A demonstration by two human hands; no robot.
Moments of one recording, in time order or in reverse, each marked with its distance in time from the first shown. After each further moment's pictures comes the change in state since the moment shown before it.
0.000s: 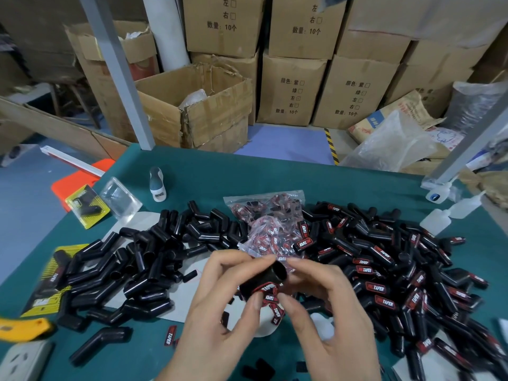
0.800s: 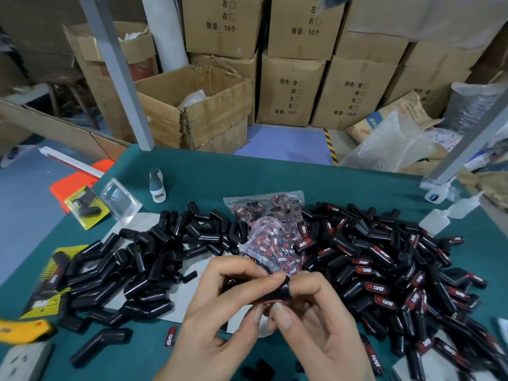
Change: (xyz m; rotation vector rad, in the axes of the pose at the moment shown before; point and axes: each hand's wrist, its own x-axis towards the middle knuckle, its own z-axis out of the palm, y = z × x) left_hand 0.001 0.006 -0.007 0.010 -0.022 0.165; right_hand -0.003 -0.005 0.007 0.548 -0.171 0.306
